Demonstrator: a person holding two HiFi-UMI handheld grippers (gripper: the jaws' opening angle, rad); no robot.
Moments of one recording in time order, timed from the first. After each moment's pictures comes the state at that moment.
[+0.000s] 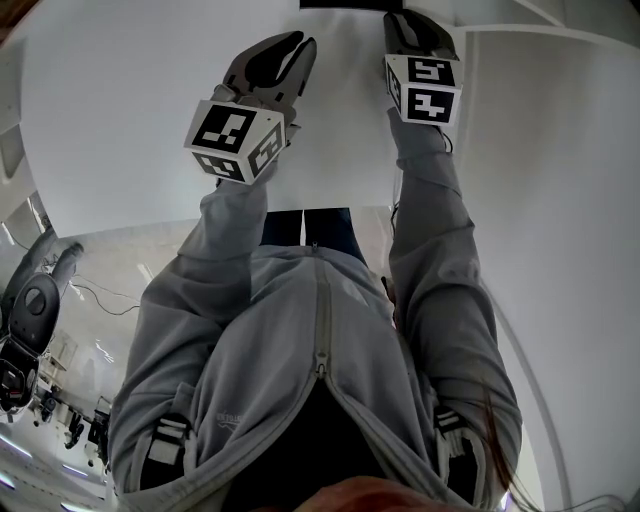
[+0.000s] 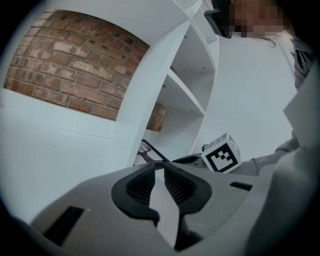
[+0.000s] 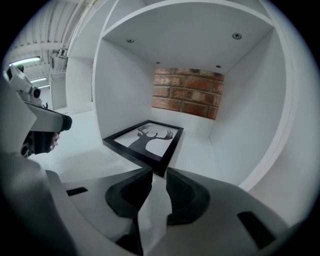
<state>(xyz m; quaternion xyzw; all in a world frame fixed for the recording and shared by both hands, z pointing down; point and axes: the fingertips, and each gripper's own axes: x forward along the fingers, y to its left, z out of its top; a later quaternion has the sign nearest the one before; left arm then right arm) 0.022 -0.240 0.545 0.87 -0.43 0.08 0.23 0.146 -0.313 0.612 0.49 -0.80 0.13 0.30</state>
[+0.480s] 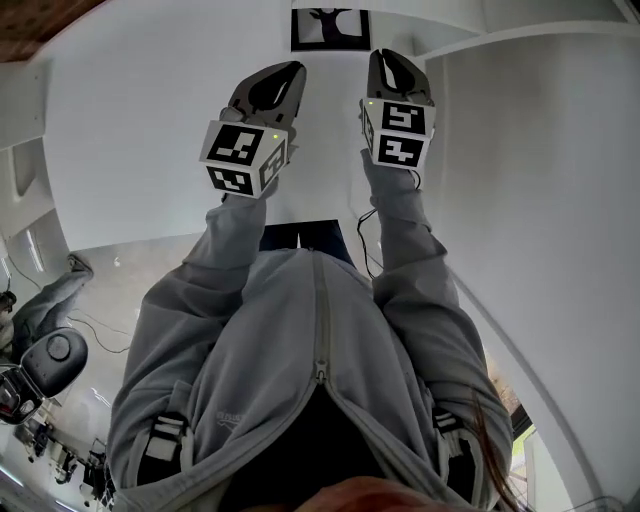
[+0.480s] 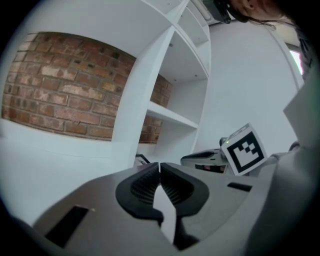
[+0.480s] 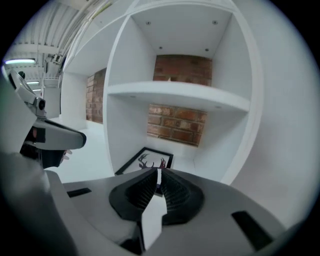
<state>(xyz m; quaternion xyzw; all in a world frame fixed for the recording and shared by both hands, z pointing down) -0.041 -0.255 0.511 0.87 -0.45 0.09 0.20 0.077 -0.301 0.541 0.55 -0.79 0.10 0.26</state>
